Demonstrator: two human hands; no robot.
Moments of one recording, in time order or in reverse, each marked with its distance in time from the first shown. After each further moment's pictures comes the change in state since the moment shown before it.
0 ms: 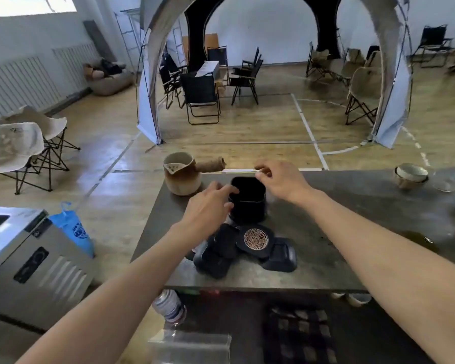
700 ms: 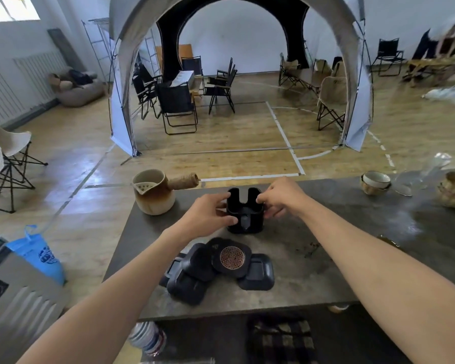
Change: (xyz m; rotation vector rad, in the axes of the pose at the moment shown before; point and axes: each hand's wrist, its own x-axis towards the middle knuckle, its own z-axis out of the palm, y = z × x) left_hand 0.049 0.018 0.017 -0.640 -0.293 -0.110; right_hand -0.012 0.034 -0.035 0.325 -0.159 0.589
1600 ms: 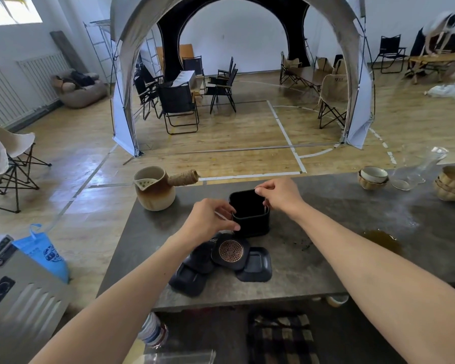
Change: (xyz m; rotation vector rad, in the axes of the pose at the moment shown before) left_hand -0.017 -0.001 0.019 0.078 0.131 0.022; right_hand 0.000 0.023 0.015 0.088 0.184 -0.201
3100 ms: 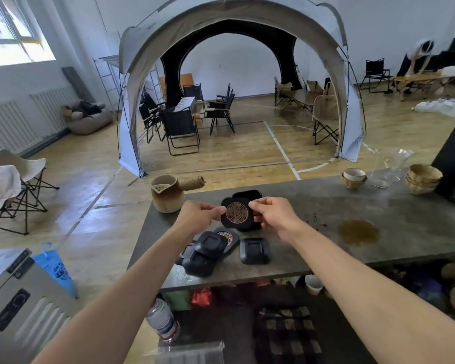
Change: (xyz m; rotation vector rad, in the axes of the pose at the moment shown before) left_hand -0.074 0.040 -0.038 -0.242 0.143 -0.252; right_hand -0.107 -0.019 0.005 0.552 -0.058 0.191
